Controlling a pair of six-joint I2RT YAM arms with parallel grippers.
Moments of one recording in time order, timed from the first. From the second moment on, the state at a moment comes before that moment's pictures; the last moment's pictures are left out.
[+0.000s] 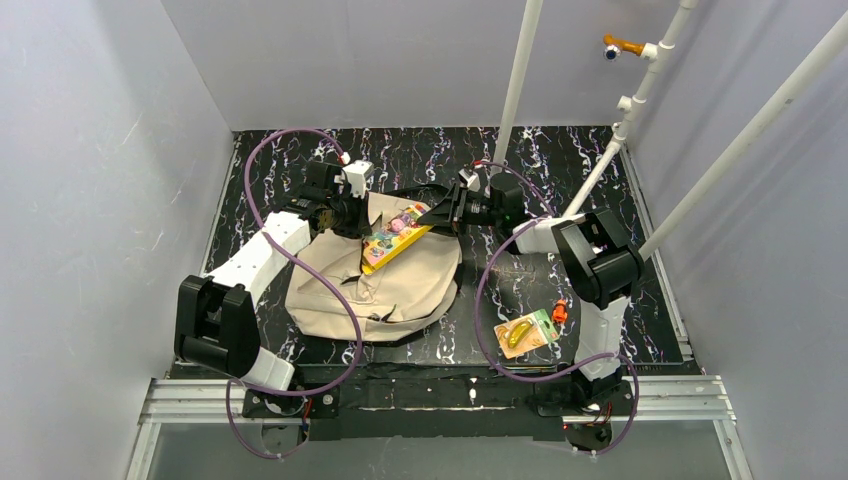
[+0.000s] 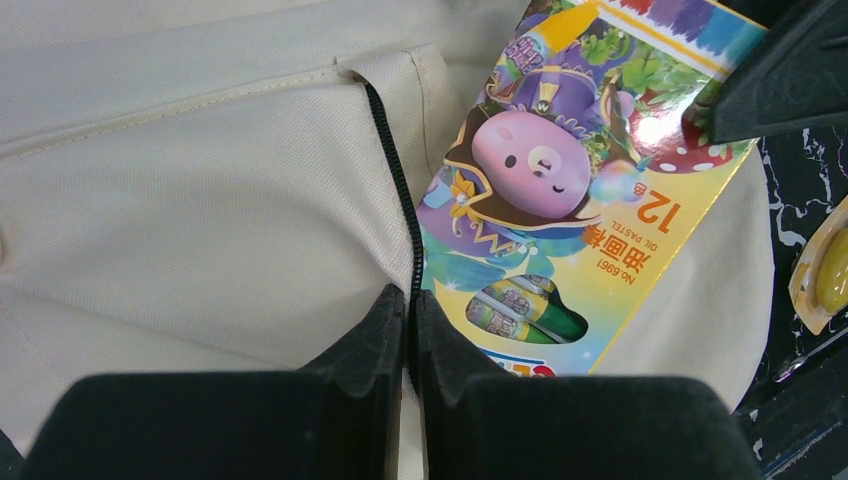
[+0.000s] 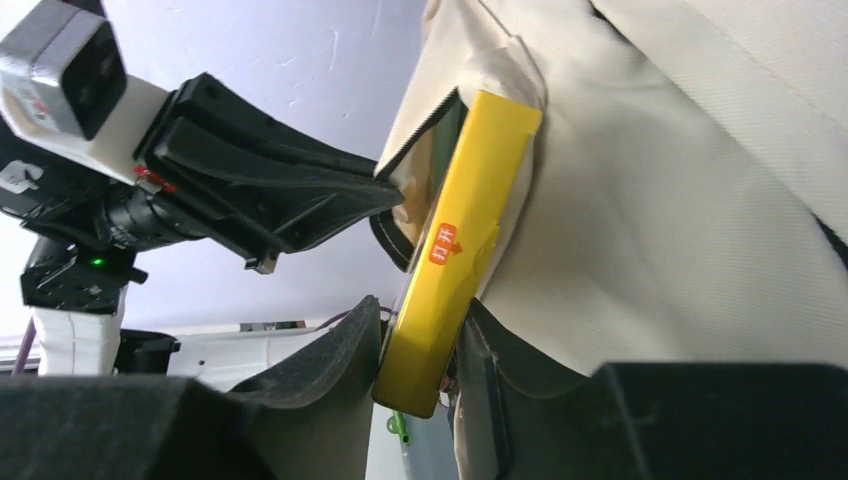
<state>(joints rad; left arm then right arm) -0.30 1.48 1.12 -0.51 0.30 -0.03 0.47 1.97 1.02 0.71 -0.88 1.20</state>
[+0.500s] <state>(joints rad) -0.30 1.47 1.11 -0.50 0.30 -0.03 0.49 2.01 1.01 0.79 -0.82 1.26</state>
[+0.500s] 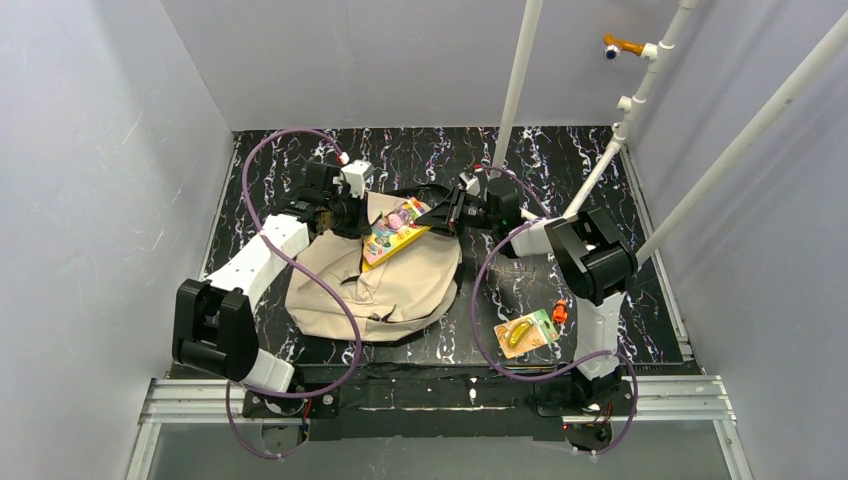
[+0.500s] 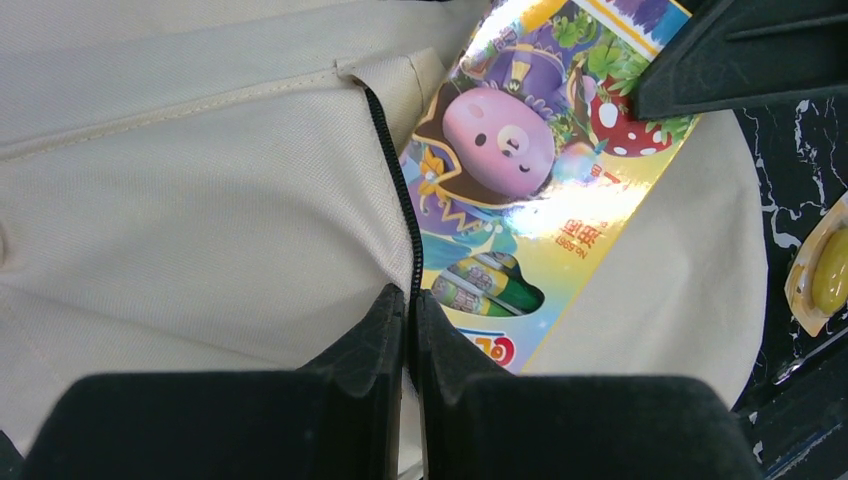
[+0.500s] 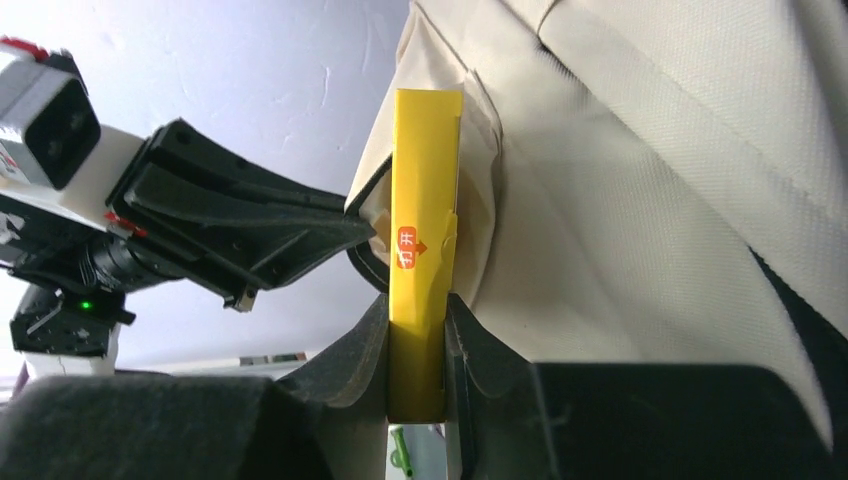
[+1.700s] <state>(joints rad) -0.32 1.40 1.07 -0.46 0.17 0.00 0.62 2.01 1.27 0.38 -0.85 1.02</state>
